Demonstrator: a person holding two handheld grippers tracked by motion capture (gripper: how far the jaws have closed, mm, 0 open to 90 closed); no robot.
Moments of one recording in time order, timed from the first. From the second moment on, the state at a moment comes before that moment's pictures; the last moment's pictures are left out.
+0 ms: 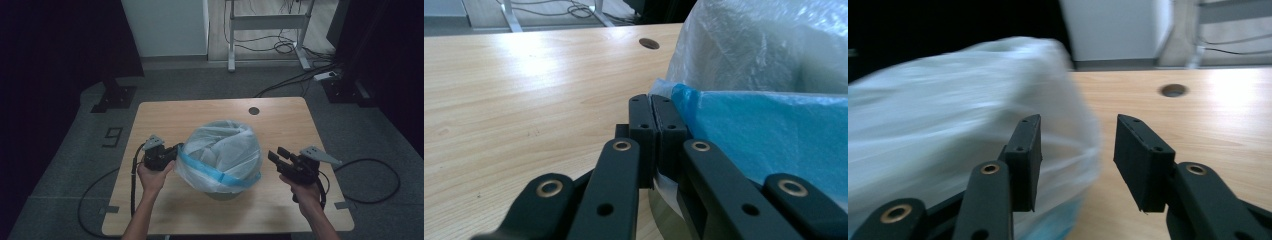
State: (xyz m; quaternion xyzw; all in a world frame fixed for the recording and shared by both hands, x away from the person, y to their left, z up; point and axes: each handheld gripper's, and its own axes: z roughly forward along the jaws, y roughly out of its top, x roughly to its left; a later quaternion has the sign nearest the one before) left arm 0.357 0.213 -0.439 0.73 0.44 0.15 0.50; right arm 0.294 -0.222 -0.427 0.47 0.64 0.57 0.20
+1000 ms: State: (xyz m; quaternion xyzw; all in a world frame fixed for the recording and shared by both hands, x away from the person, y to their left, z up) left arm 0.342 0.215 -0.438 0.73 0.43 0.15 0.51; right arm 0.235 -0.145 -0.443 0.28 0.77 0.56 0.15
